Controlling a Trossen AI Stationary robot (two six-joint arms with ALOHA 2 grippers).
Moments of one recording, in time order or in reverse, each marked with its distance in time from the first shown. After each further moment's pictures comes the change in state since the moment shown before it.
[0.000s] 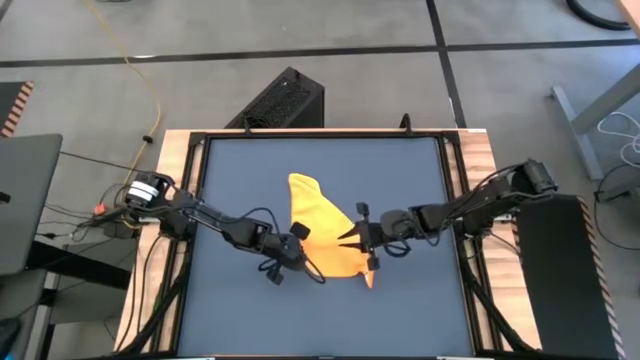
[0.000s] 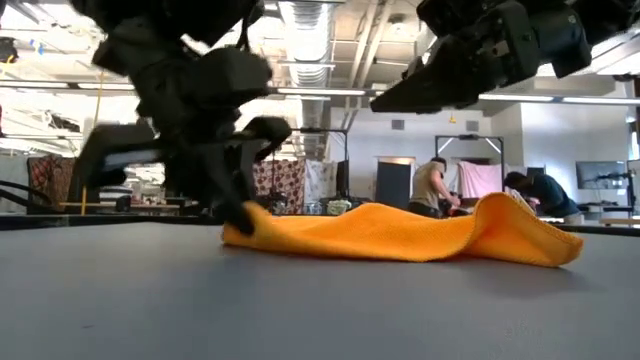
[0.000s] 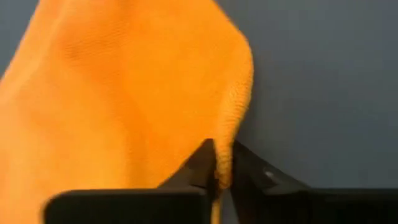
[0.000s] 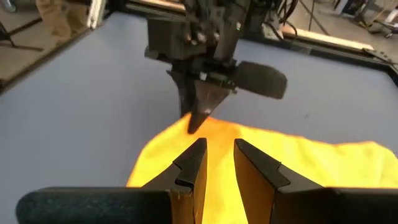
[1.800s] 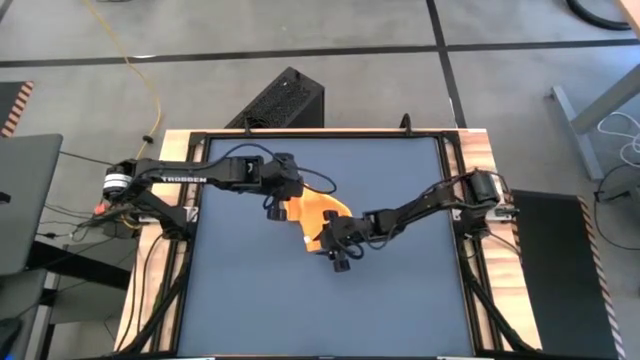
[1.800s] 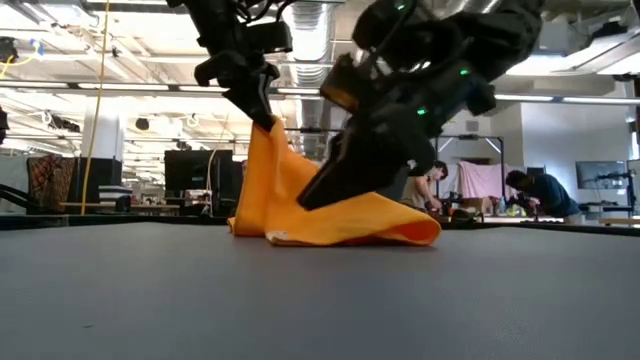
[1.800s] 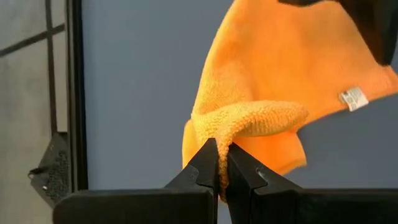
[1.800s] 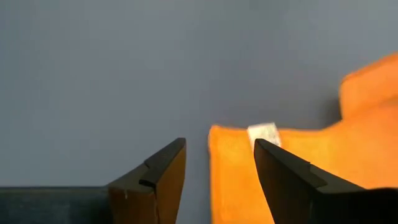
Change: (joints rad) left arm 0.398 -0.226 0.329 -0.640 -0.102 0.008; right arm -0.083 0.474 0.347 -0.132 -0.109 0.007
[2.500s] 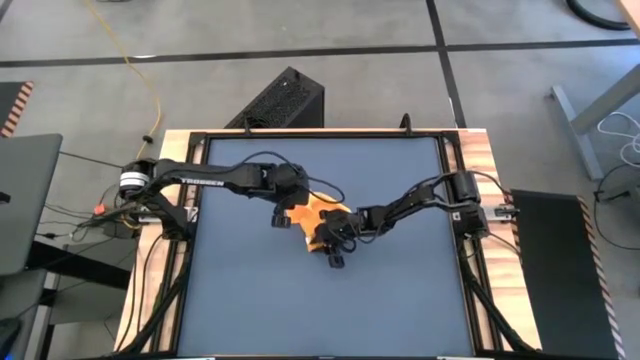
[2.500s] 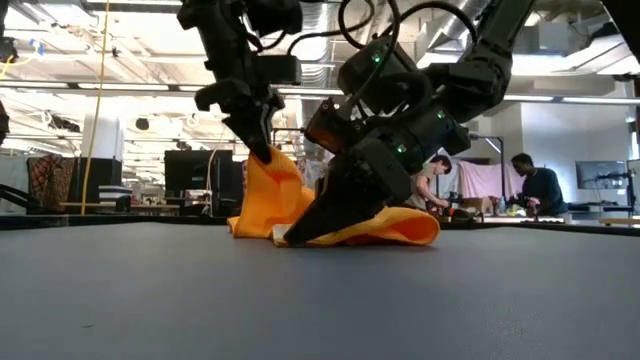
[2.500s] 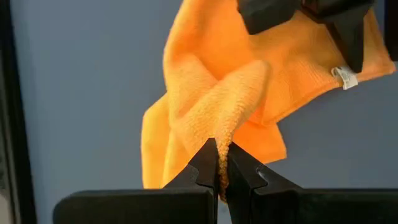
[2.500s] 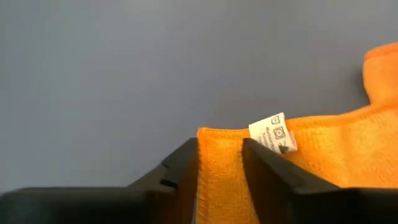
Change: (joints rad) left arm -0.008 0.129 0.000 -0.005 0.053 -0.059; right arm -0.081 0.137 0.015 0.096 -0.164 0.097
